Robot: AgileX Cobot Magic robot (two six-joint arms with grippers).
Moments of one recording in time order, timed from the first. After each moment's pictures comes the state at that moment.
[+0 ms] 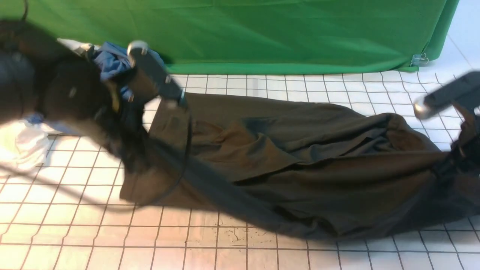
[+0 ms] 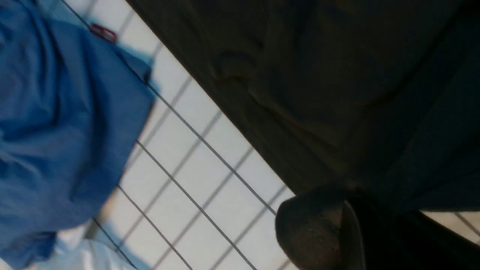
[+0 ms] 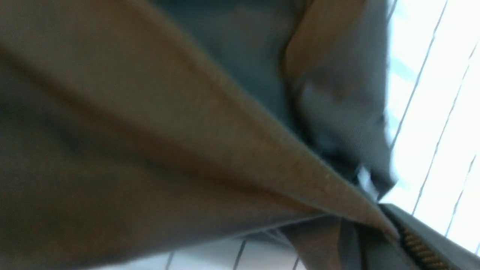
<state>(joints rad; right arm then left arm) 0.21 1.46 -1.06 -0.28 0.77 -0.10 -0.40 1.48 -1.18 0.24 0.81 0.37</state>
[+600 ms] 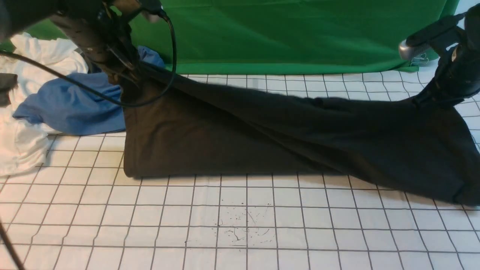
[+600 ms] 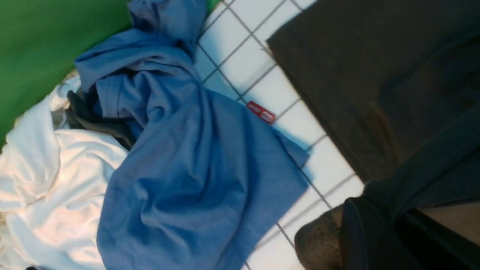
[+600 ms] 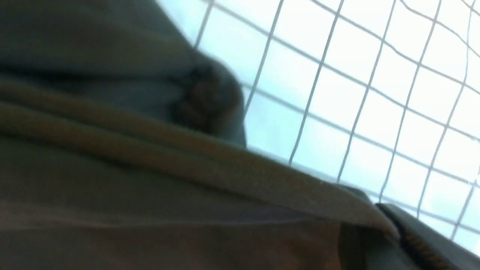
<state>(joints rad) 0.09 1.91 -1.59 -0.27 0.82 -0.18 -0.16 1.83 -1.65 0.14 0.83 0.51</state>
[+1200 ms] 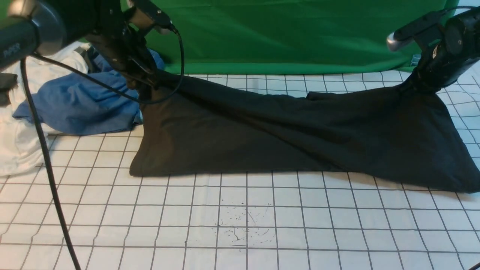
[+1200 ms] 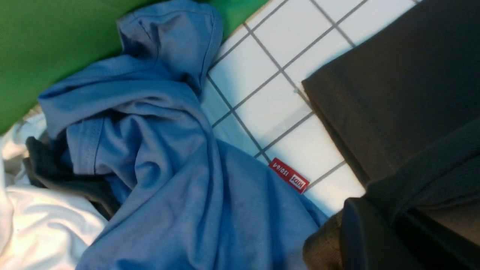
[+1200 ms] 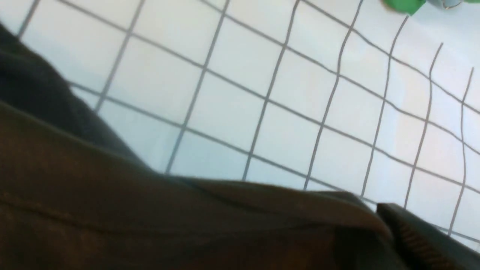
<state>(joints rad) 0.06 2.06 -1.71 -0.27 0.62 -0.18 -0.10 2.09 -1.82 0.08 0.74 0.53</state>
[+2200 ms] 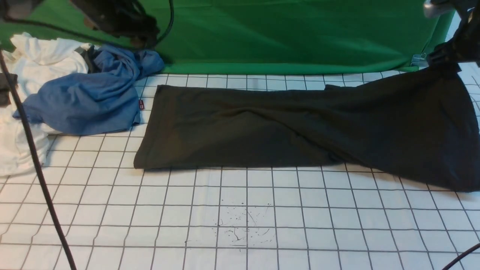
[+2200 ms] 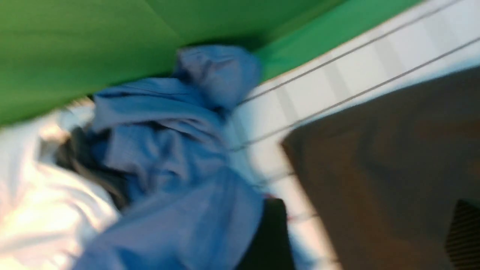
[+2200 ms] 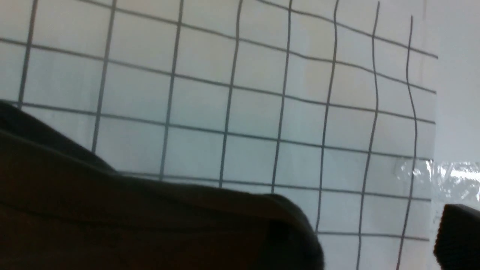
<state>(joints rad) 0.01 2.04 -1.96 -0.26 0.98 -0.10 -0.07 2.06 -2.08 -0.11 0.99 0.35</state>
